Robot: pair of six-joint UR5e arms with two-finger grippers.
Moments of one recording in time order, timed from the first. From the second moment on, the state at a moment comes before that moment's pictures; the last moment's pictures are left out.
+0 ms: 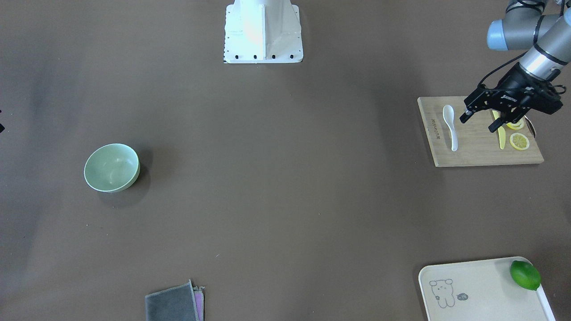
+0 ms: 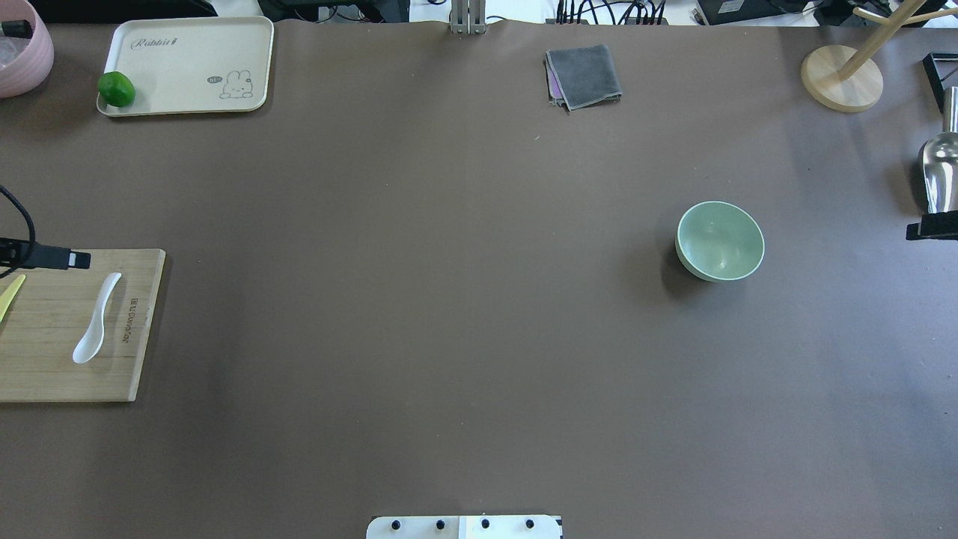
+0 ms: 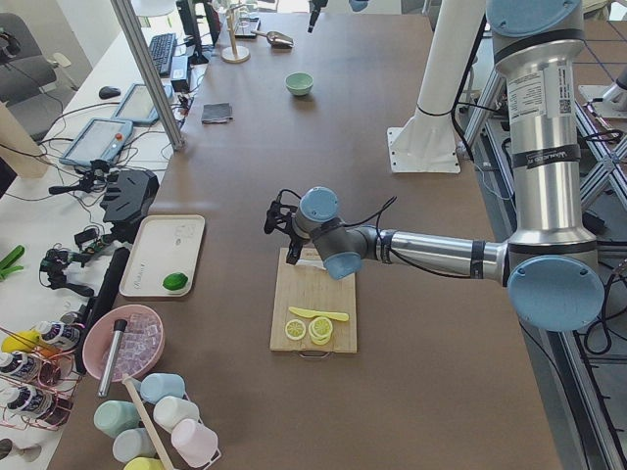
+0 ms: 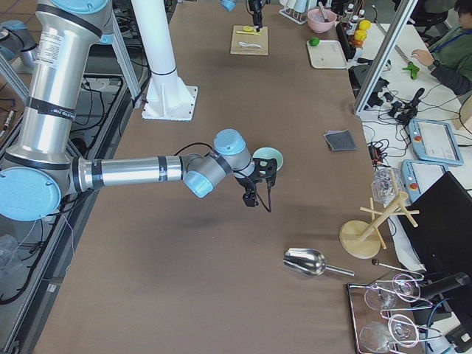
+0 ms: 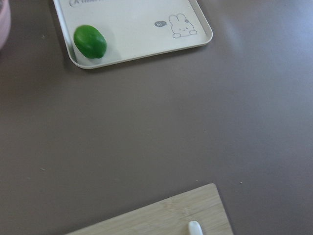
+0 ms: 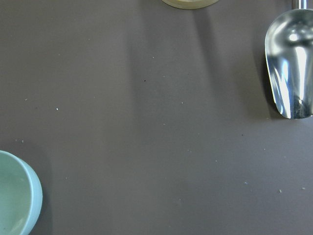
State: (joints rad) left arm -0.96 -1.40 -1.74 -2.56 -2.12 -0.88; right arm 1.14 -1.84 1.87 -0.84 2.10 0.93
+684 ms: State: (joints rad) left arm -0.78 -1.35 -1.70 -2.58 -1.89 -0.89; right arm 1.12 -1.84 1.87 -0.81 2.09 0.95
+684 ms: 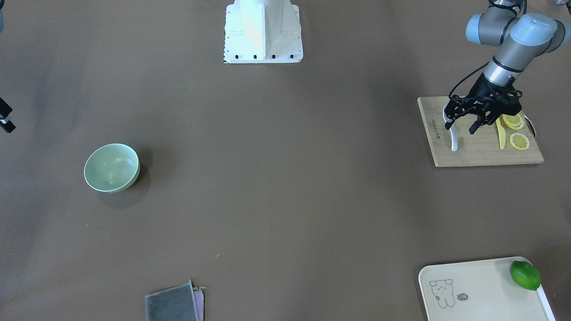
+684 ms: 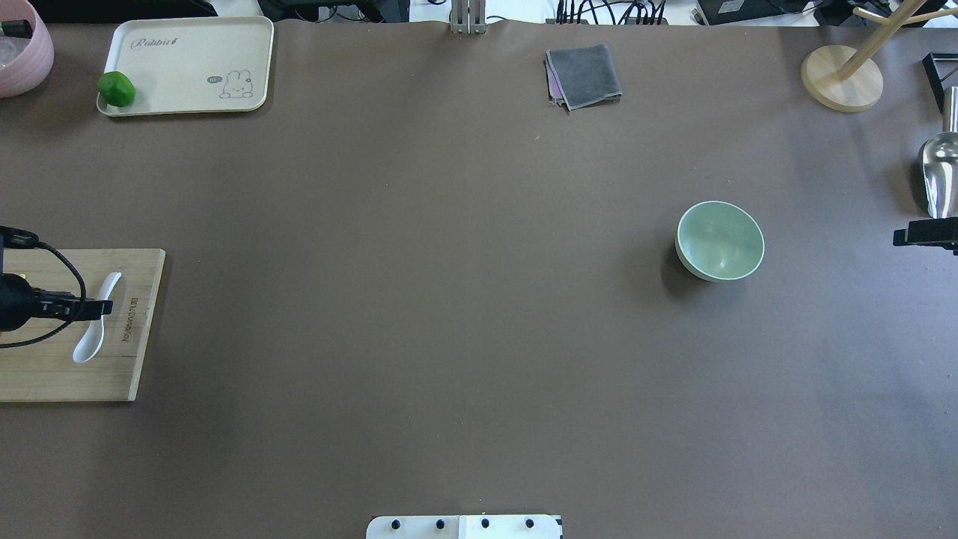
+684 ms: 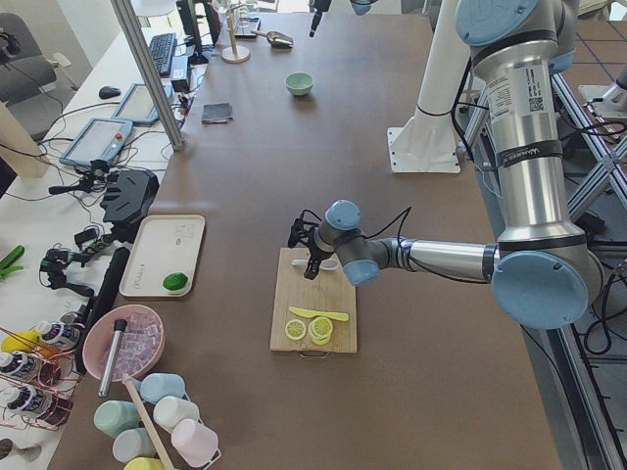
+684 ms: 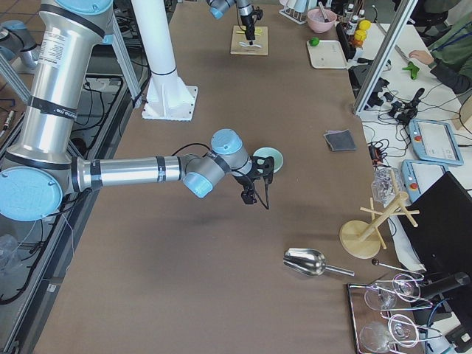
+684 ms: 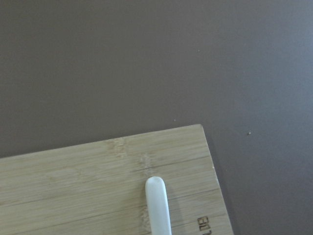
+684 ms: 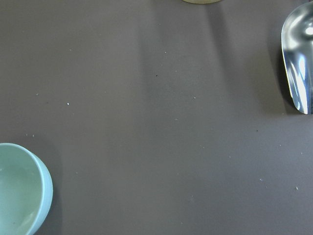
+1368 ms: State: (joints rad) left arm -0.77 -1.39 -1.68 -2.58 -1.89 -0.90; right arm 1.12 -1.84 1.87 -0.81 2.09 0.94
